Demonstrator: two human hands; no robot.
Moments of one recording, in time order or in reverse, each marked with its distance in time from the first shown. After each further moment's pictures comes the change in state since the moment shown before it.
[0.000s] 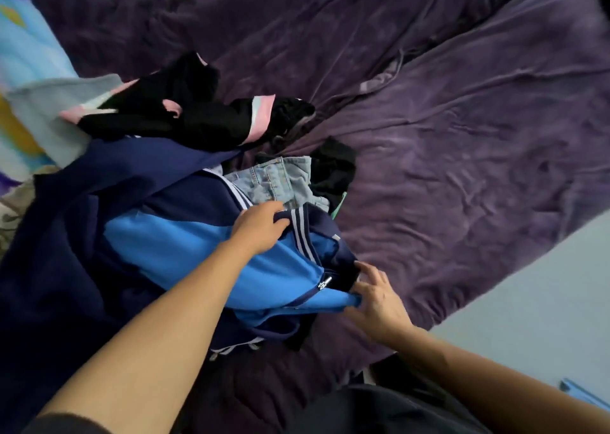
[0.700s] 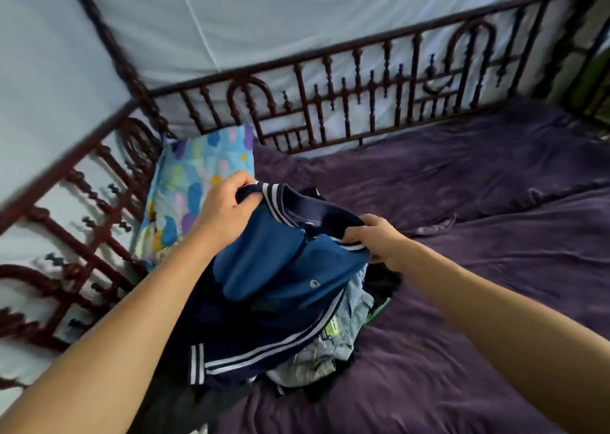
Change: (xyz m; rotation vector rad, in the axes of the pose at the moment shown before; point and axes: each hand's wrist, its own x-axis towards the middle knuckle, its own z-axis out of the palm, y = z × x) left_hand -0.271 0.087 -0.215 -0.314 0.895 0.127; right_hand -0.012 -0.194 -0.237 0.731 -0.113 -0.108
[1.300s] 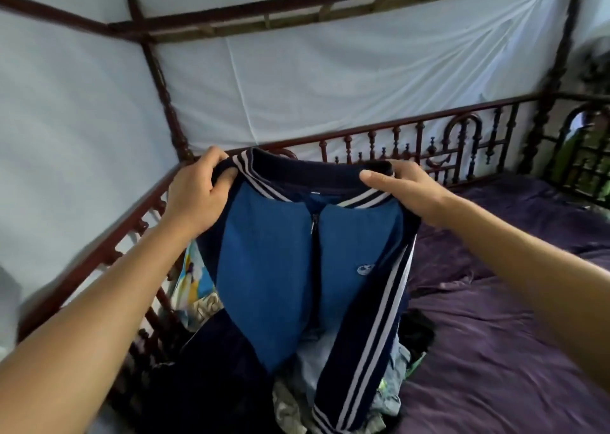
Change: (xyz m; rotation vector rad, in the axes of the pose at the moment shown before) left_hand -0.018 0.002 -0.218 0.313 0.403 0.328; right_hand -0.146 -0.187 0.051 -0.302 -0.067 -0.782
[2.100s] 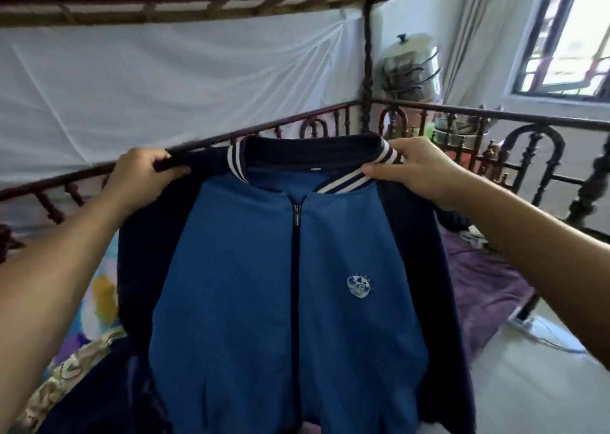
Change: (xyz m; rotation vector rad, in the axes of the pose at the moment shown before) left_hand 0.098 0.058 0.124 -0.268 -0.346 0.012; right_hand -0.138 -0.028 -0.130 -0.284 0.496 0.182
